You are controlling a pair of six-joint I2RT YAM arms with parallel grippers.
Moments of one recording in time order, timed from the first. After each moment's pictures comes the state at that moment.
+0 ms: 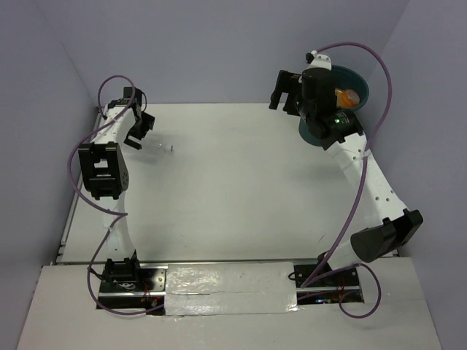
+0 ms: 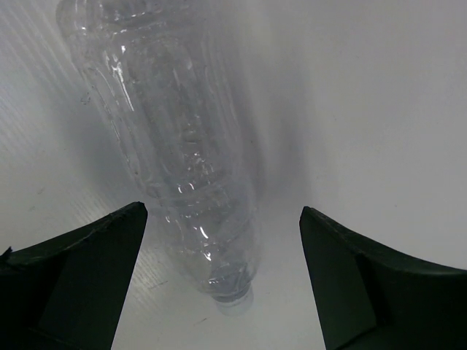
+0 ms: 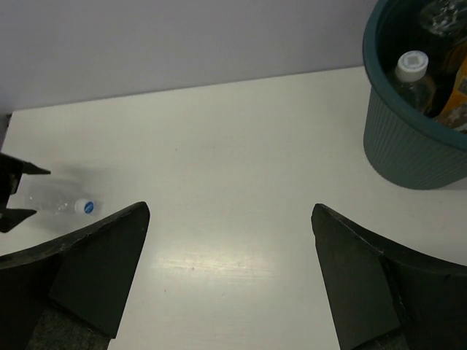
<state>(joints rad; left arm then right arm) 0.05 2.23 1.99 -0.88 -0.26 -1.12 0.38 1.46 1.73 -0.59 0.27 0.35</state>
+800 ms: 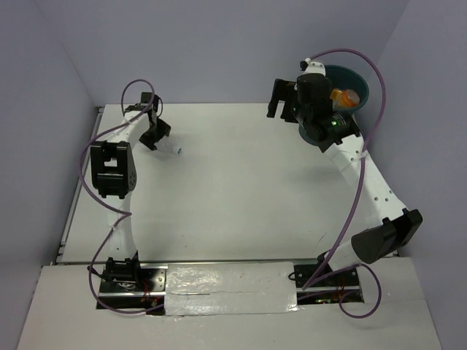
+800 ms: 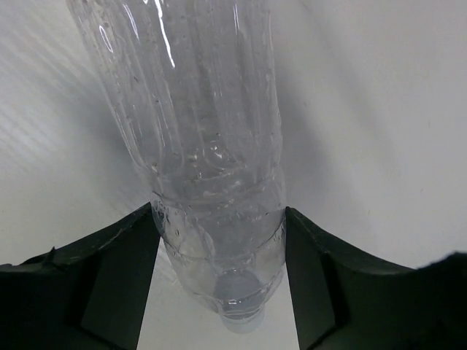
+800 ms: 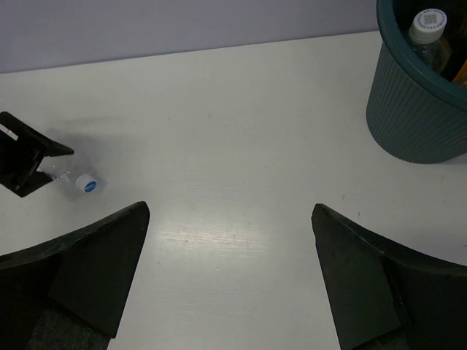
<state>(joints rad) -0.04 2.26 1.91 -0.77 -0.22 -1.02 0.40 1.46 1.68 -0.64 0.25 0.36</state>
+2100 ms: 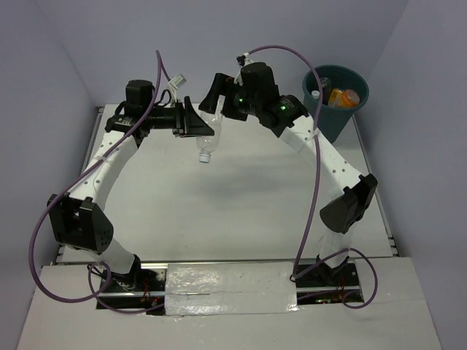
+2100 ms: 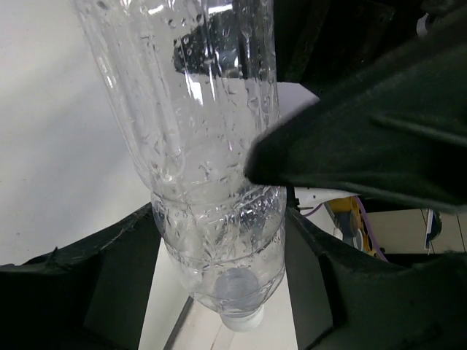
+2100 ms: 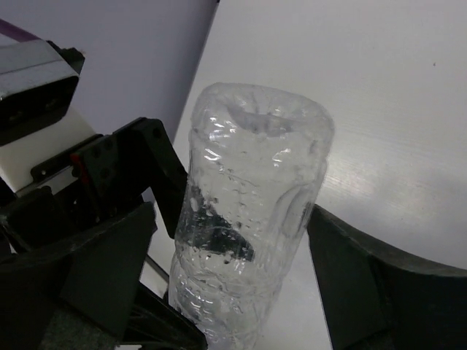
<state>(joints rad) -0.21 1.57 1.53 -0.42 1.03 -0.50 0.63 1.81 2.04 -0.62 -0.13 0.67</state>
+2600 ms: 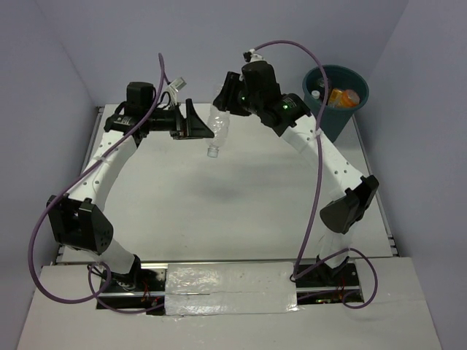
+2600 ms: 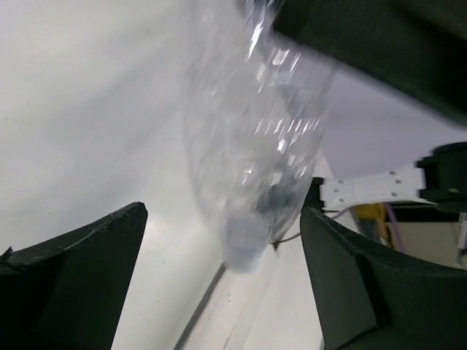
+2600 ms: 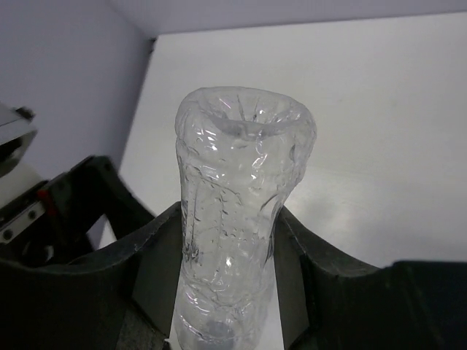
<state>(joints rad) -0.21 1.57 1.54 -0.51 0.95 -0.42 0.63 1.81 2.08 -0.68 0.05 0.62</state>
